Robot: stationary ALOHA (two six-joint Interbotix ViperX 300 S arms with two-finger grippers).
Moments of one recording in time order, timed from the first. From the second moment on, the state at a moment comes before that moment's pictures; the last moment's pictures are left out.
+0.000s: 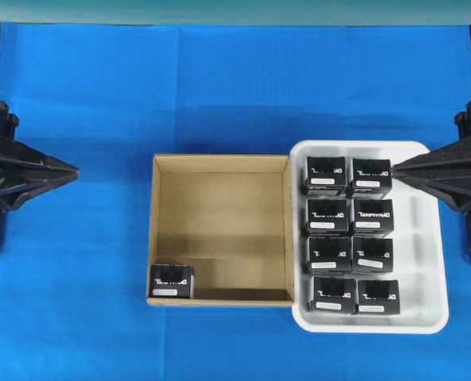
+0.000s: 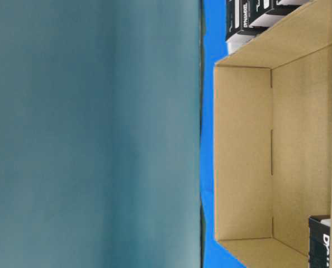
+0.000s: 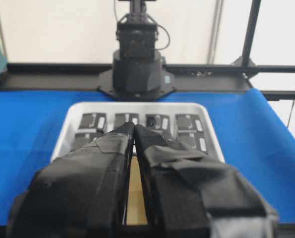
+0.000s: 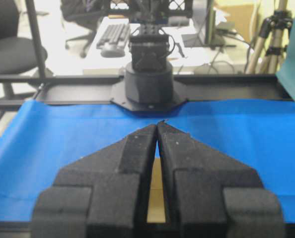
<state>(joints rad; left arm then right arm) 0.00 -0.97 1.17 0.00 -0.29 0.00 0.00 -0.96 1.16 0.00 -0.29 0.00</state>
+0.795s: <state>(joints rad) -0.03 -0.97 1.10 0.01 0.03 -0.02 0.11 -0.40 0.71 0.09 0.32 0.28</state>
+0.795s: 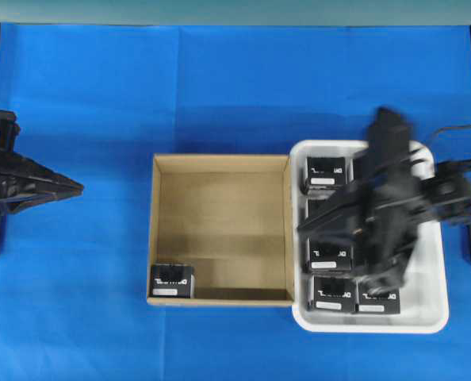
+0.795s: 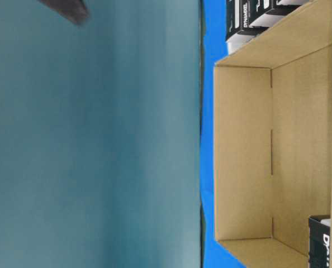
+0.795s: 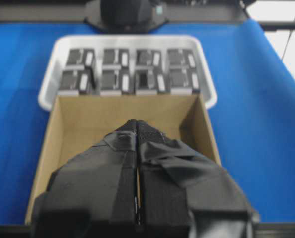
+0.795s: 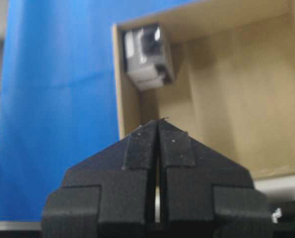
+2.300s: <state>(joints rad) -0.03 -1.04 1.10 0.02 0.29 -0.05 0.03 0.44 -0.20 0.25 1.06 0.01</state>
